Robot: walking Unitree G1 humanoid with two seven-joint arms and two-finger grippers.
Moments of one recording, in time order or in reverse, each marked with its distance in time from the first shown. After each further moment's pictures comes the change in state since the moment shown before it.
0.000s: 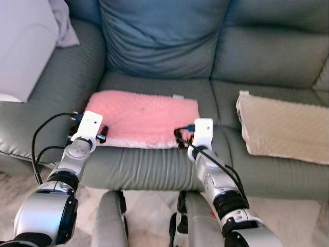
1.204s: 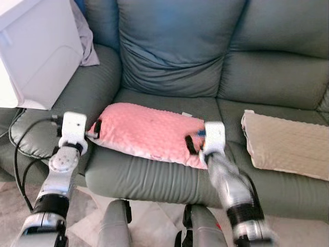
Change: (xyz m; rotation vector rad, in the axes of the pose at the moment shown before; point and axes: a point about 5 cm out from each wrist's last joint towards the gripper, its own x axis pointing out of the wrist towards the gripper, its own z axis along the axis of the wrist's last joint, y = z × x) left arm -0.033 0.015 0.010 -0.173 -0.283 0.053; right arm -0.010 -0.022 0.013 -0.043 0.015 -0.003
